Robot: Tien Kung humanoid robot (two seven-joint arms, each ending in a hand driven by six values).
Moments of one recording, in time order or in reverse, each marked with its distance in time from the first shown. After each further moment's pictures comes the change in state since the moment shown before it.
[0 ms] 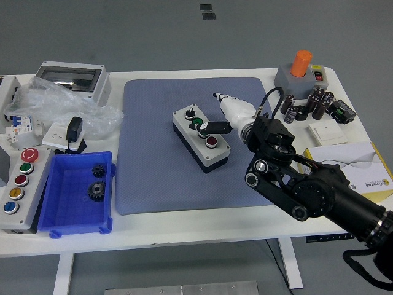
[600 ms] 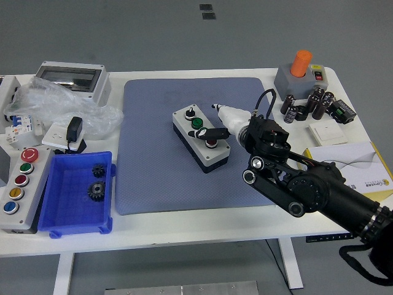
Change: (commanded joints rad) left arm 0.000 -0.004 0.021 0.002 -0.015 -0.012 -0.016; right arm 0.026 0.022 -0.025 -0.068 0.039 0.069 0.000
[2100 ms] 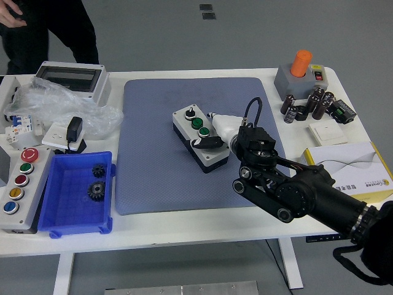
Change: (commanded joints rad) left arm 0.009 -0.004 0.035 0.003 -0.033 -0.003 -0.029; right arm 0.019 0.046 -0.093 -0.089 -0.047 -0.037 0.000
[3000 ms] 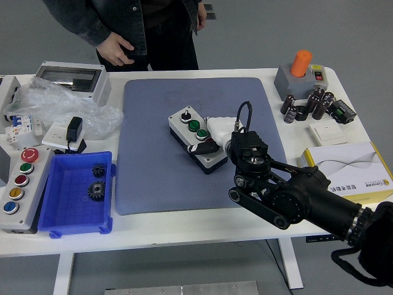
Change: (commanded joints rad) left arm 0.003 0.000 0.009 0.000 -0.007 0.004 -0.008; right arm -0.001 0.016 -0.049 -0.001 -0.088 0.017 0.000
